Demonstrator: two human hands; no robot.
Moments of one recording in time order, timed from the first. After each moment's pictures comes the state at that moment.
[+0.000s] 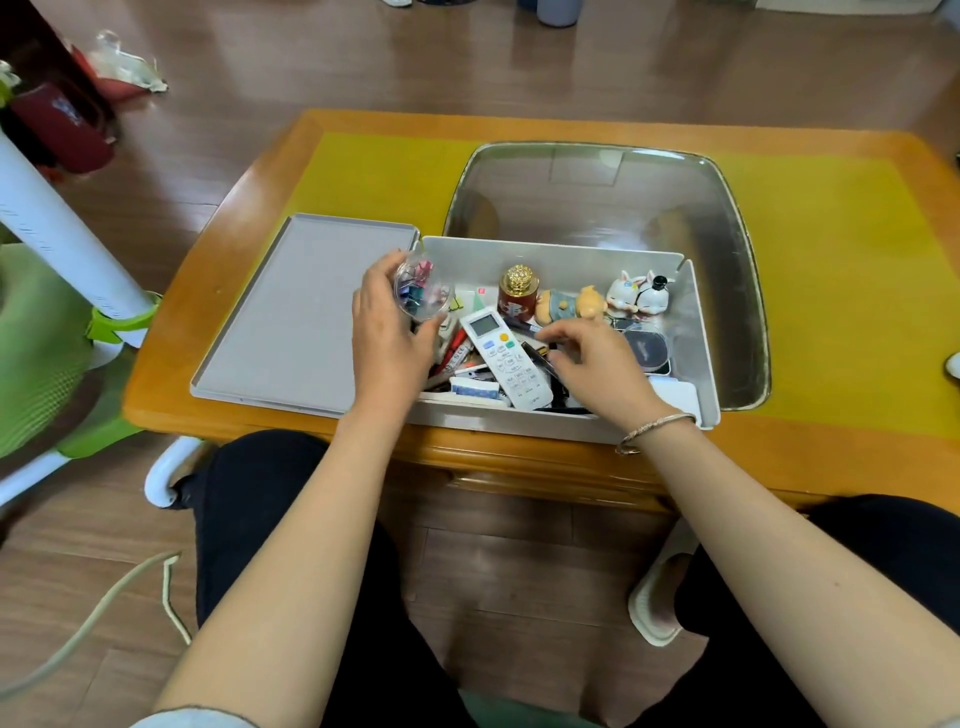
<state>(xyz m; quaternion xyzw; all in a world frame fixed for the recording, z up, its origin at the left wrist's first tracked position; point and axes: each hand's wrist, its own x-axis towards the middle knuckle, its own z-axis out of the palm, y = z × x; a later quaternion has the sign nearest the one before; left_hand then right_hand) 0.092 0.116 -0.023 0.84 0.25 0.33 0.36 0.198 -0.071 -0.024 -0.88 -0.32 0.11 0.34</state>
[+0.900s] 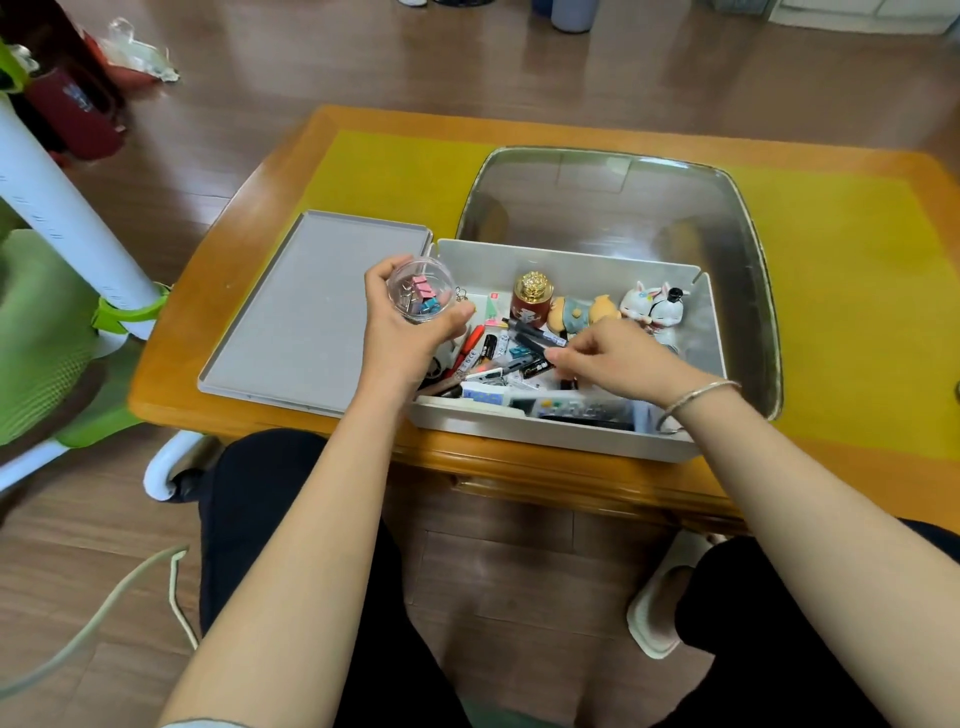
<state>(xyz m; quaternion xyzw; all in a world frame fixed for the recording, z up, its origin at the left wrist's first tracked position) 0.090 0.119 -0.012 0.63 0.23 0.30 0.68 0.225 -0.067 -0.002 -0.87 -0.38 0.22 0.22</state>
